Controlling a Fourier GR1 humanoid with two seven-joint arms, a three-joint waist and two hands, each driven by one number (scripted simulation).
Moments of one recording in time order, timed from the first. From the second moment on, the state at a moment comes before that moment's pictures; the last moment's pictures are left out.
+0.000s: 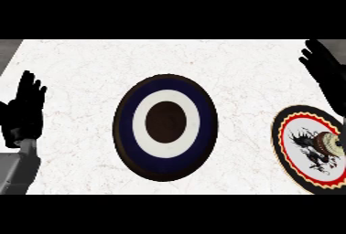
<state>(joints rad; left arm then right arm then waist) -0.23 0.43 0.01 -1.35 0.36 0.44 0.09 -0.40 -0.57 0.02 -1.36 -0.34 0.04 0.13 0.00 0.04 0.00</state>
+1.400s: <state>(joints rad) 0.07 0.55 -0.17 -1.45 0.10 0.27 -0.15 0.32 -0.42 -0.43 -1.79 -0.39 -0.28 -0.07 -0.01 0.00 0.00</state>
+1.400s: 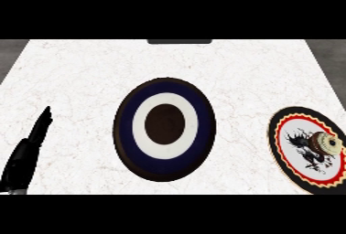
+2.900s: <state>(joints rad) 0.10 0.48 -0.08 -1.47 0.01 0.19 -0.16 0.08 -0.73 -0.24 -1.31 -0.12 0.20 0.28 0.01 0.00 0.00</state>
